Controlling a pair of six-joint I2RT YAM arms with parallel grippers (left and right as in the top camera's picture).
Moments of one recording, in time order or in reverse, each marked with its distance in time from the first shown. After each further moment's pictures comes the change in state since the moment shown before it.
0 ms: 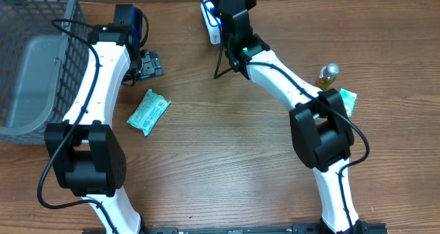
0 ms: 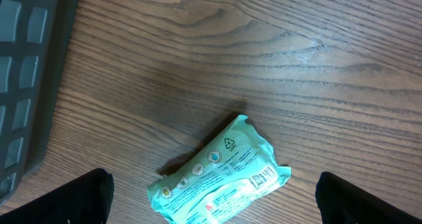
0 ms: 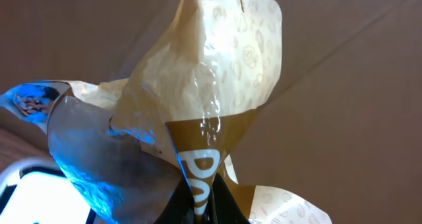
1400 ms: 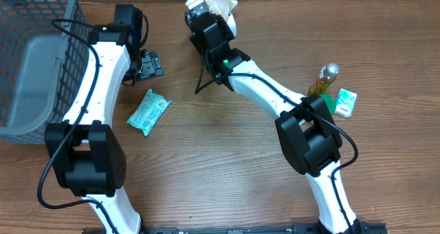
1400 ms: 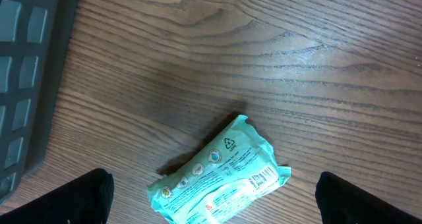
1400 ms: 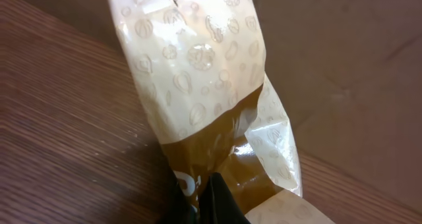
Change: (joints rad) left arm 0.000 0.000 0.000 0.000 0.000 0.000; right arm 0.109 0.013 0.000 -0.348 -0.097 0.465
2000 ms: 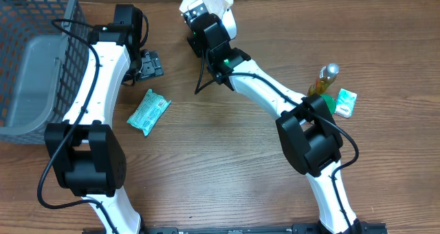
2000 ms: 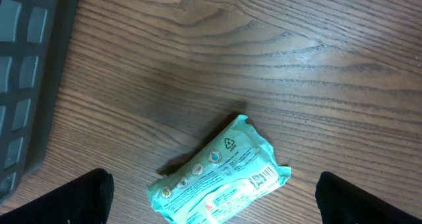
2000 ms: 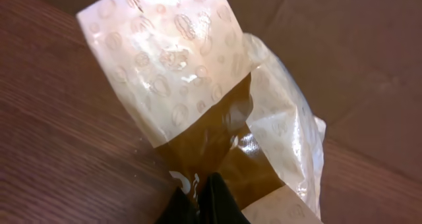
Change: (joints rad) left arm 0.000 0.000 0.000 0.000 0.000 0.000; right arm -0.008 -0.012 0.000 -0.045 -0.105 0.101
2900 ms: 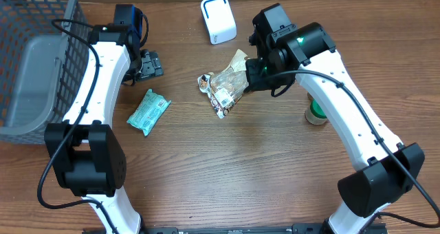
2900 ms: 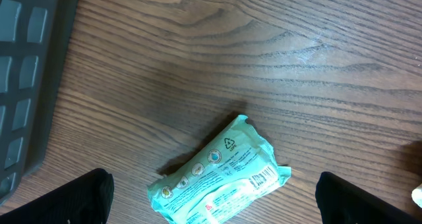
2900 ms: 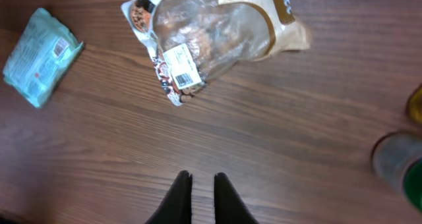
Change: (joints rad) left arm 0.000 0.000 0.000 0.000 0.000 0.000; right arm -0.161 -0.450 0.003 -1.217 -0.456 0.357
